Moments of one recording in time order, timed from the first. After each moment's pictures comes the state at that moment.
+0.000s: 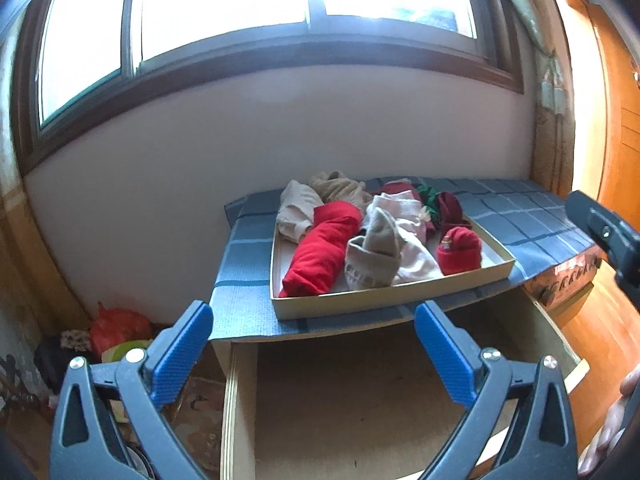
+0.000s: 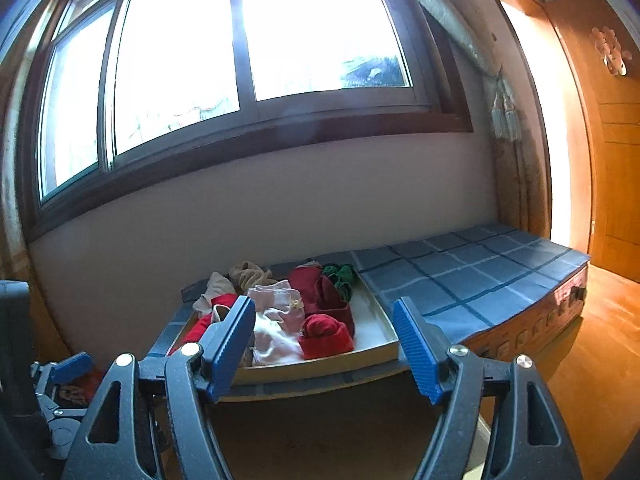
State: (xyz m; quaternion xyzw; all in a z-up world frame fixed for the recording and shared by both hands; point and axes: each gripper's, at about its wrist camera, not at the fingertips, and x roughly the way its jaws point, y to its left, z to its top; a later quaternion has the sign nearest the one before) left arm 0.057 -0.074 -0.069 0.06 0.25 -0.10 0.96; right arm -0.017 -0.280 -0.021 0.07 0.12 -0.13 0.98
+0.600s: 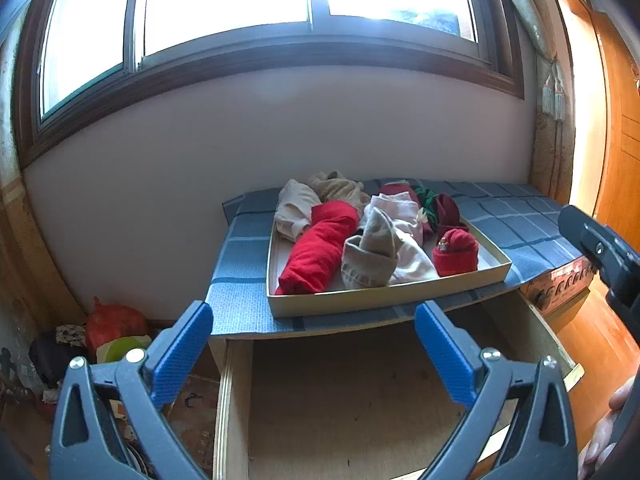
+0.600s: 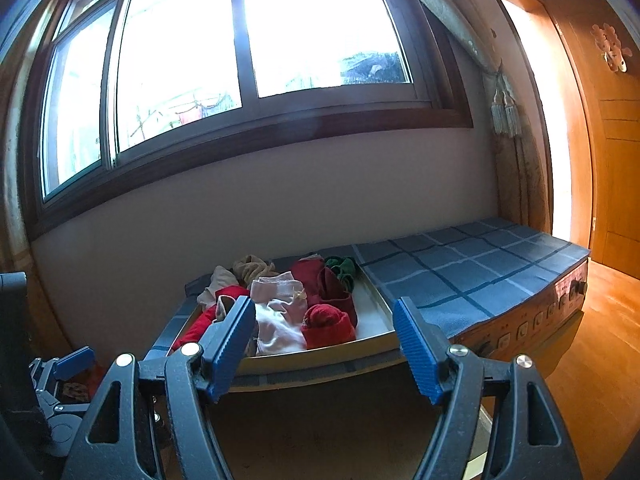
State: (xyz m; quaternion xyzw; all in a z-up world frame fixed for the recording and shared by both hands) left arm 0.058 -0.074 -0.070 0.05 0.25 -0.10 0.96; right arm -0.021 -0.280 -0.026 0.08 0.13 -0.12 0.98
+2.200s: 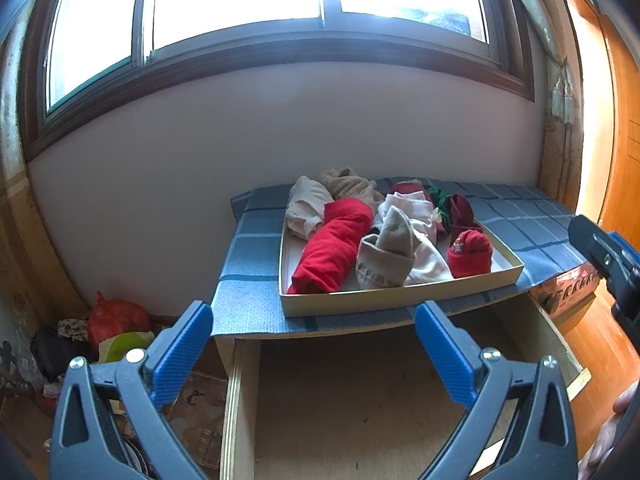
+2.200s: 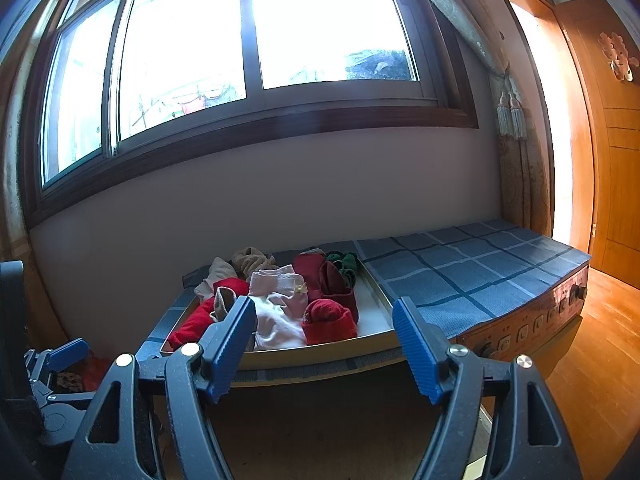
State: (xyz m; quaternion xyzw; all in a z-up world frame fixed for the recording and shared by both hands) left arm 0.066 -0.064 -0.075 0.04 0.25 -0.08 0.96; right arm -0.017 -0.280 -0.028 0.07 0.14 -0.12 0.98
